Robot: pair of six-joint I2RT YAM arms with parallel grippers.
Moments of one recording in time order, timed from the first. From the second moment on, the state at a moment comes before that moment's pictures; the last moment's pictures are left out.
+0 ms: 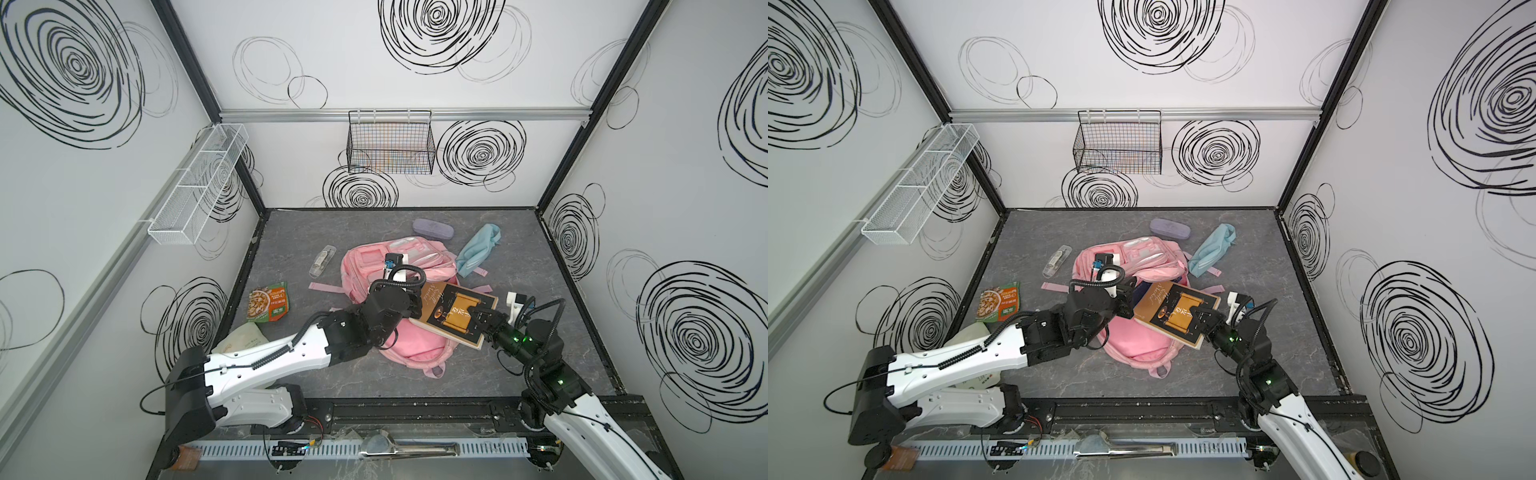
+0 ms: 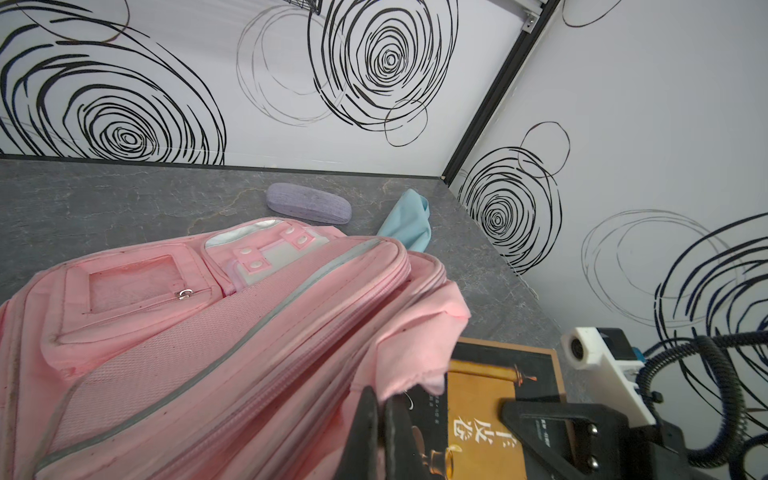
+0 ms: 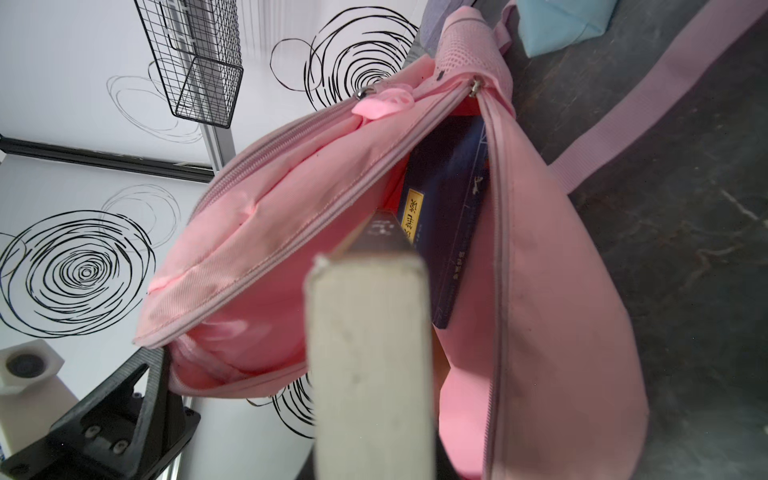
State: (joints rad) left arm -1.08 1.21 0.95 -0.09 -0.53 -0.59; right arm 0.44 0.41 0.16 0.03 -0.25 1.30
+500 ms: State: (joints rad) left arm -1.13 1.20 0.97 -0.11 -0.49 -0.56; right arm 0.63 0.85 0.16 0.47 0.07 1.35
